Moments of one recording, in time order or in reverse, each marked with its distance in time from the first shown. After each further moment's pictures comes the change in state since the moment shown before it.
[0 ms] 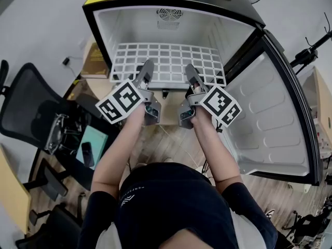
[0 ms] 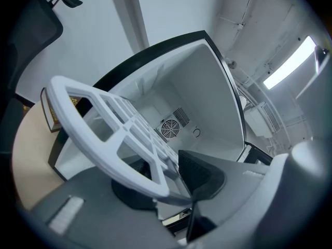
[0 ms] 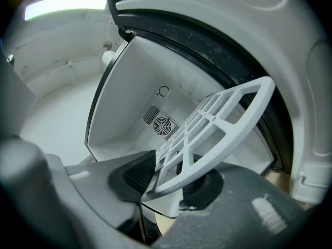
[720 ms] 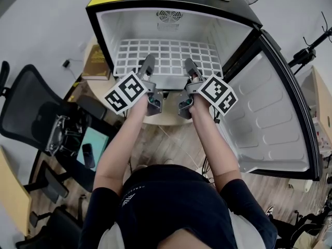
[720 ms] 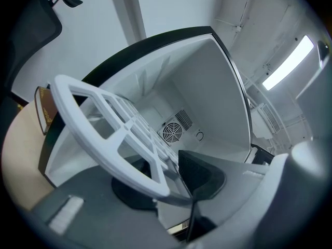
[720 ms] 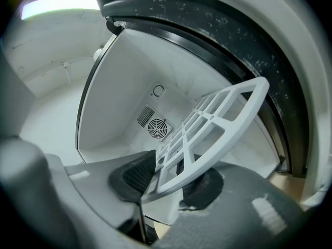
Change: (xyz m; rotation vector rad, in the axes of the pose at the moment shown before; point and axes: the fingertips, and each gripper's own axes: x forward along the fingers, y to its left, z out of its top) left arm 0.025 0.010 0.009 0.016 -0.044 -0.011; right arm 0.026 -0.012 0.008 0.023 -0.023 -0.027
